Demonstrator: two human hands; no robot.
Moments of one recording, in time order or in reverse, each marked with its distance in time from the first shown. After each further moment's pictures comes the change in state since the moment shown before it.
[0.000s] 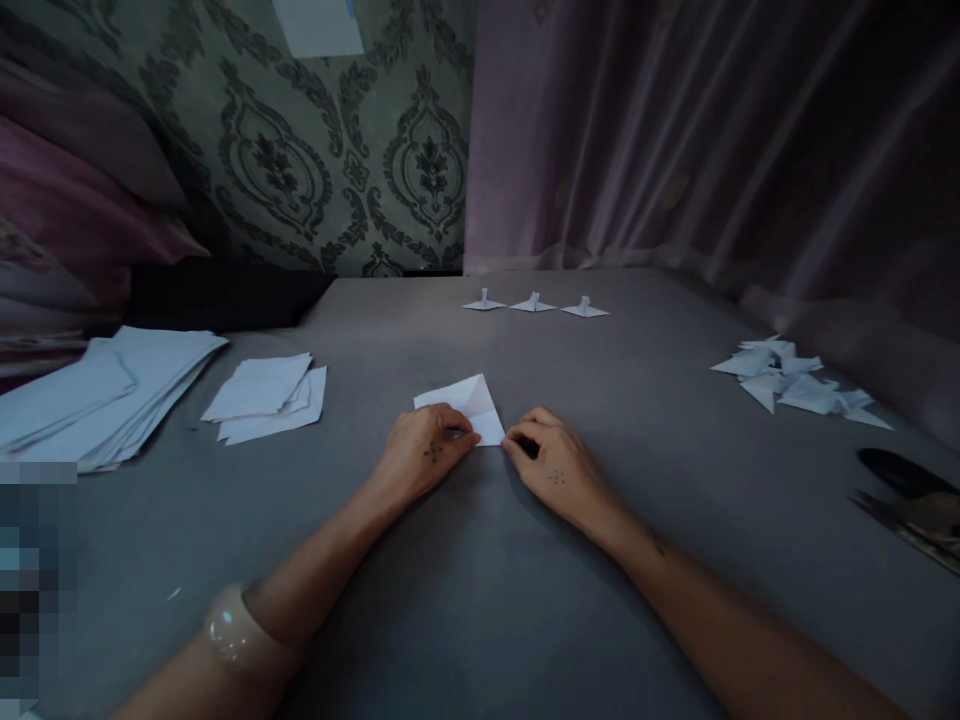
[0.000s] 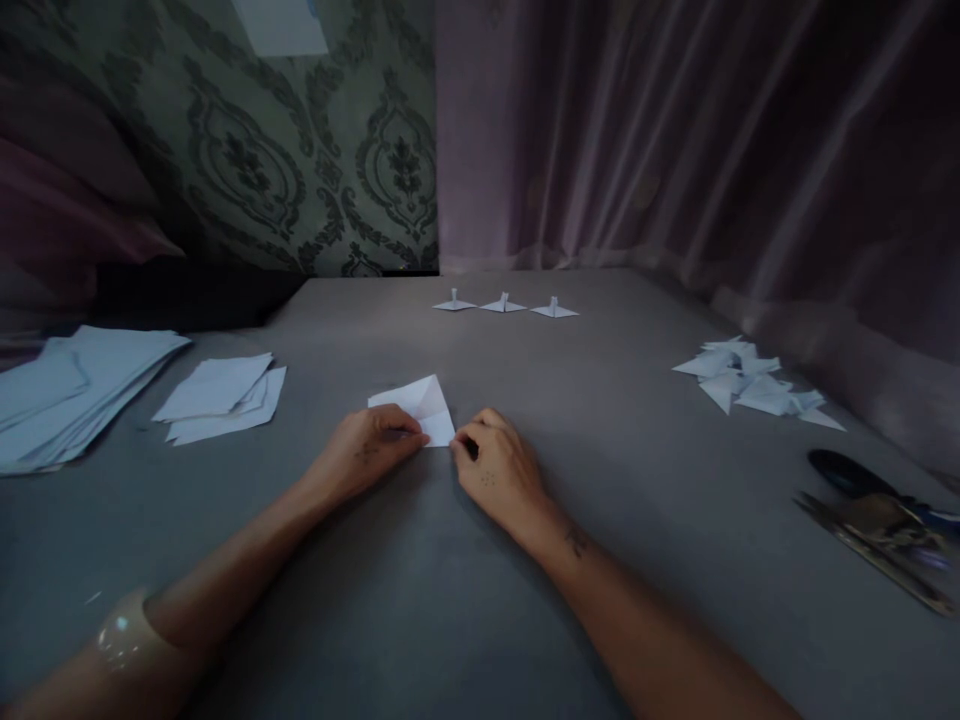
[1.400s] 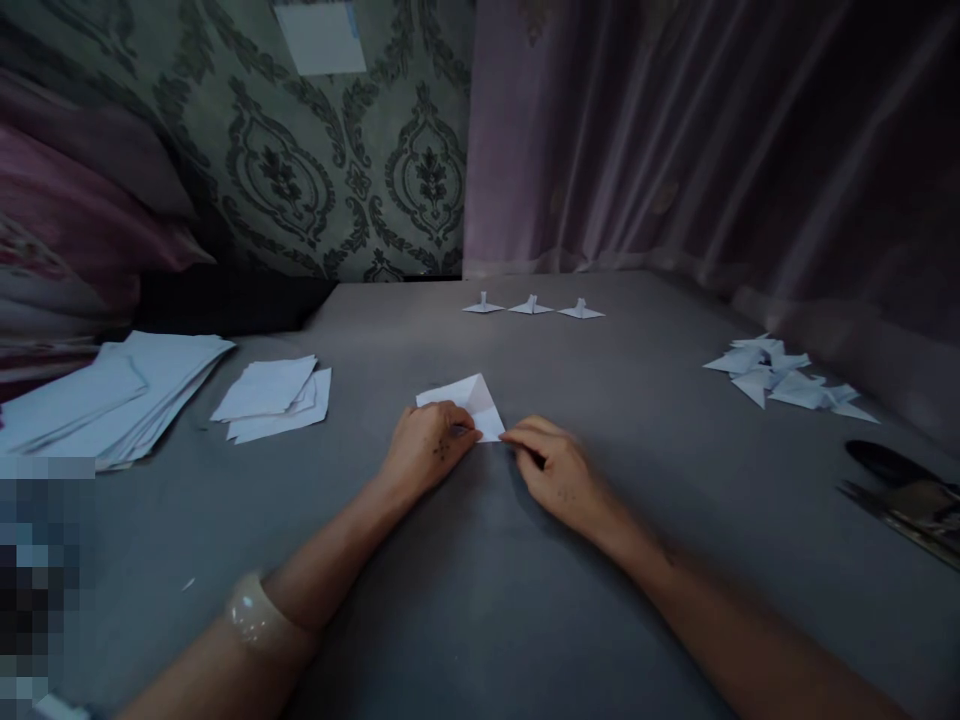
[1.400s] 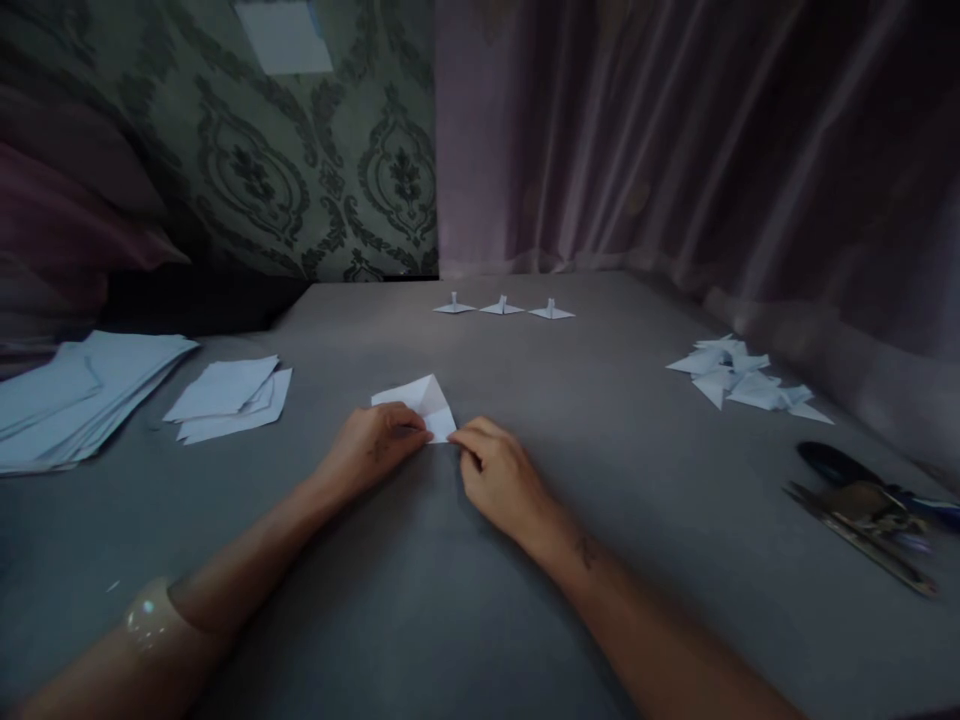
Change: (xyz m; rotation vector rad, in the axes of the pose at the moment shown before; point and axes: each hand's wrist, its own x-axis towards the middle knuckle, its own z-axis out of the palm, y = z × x) left_hand -0.002 0.002 -0.001 0.057 -0.019 0.061; right_hand -0.015 0.002 -0.003 0.109 0.008 -0.231
